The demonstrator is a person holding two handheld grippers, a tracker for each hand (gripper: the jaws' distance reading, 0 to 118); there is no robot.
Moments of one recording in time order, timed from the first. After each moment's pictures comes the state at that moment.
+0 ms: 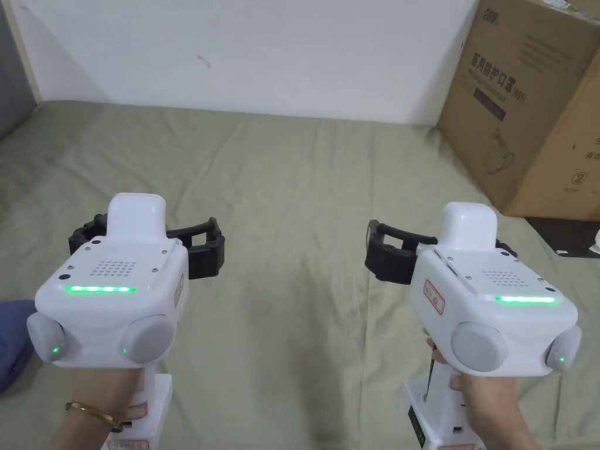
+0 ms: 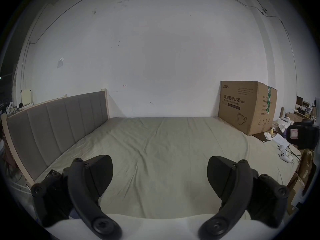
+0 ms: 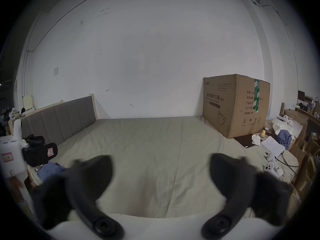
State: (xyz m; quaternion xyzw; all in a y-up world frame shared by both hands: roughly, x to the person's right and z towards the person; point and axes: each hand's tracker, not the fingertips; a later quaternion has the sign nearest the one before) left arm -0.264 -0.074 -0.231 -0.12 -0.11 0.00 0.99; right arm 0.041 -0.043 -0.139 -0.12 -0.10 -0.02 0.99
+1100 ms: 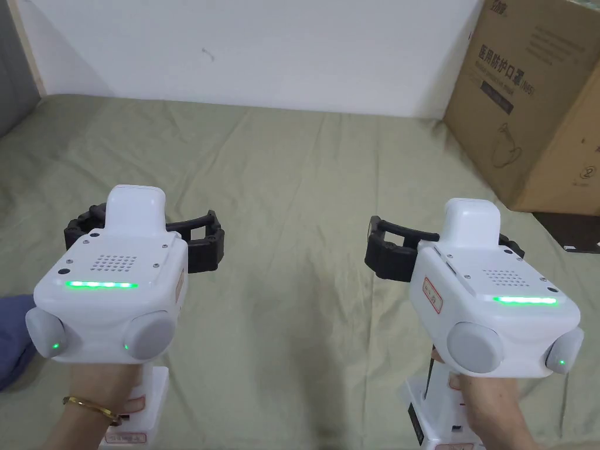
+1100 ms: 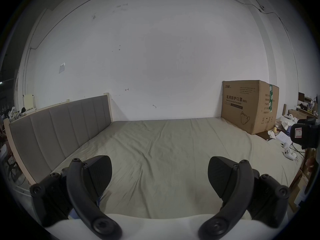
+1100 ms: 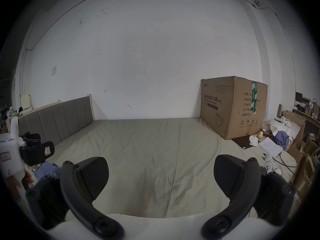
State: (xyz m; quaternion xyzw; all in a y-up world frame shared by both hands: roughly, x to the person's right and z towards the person) left arm -0.264 -0.071 -0.231 -0.12 -0.10 -0.02 0.99; right arm 0.031 -0.044 -0.138 -0.11 -0.11 -0.02 0.99
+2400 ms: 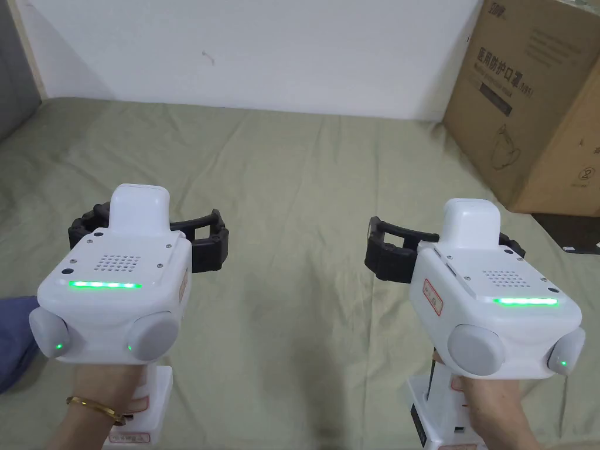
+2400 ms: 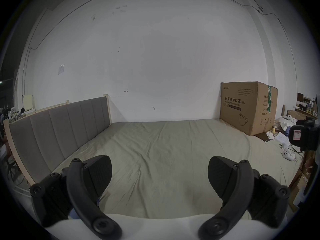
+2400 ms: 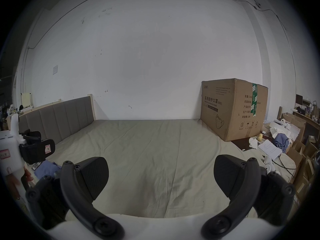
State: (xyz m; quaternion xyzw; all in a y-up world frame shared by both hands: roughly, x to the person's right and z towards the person) left arm -0.263 -0.067 -0.226 -0.11 -0.11 -0.02 0.99; right arm 0.029 -0.041 -0.133 -0.11 -0.11 -0.01 0.99
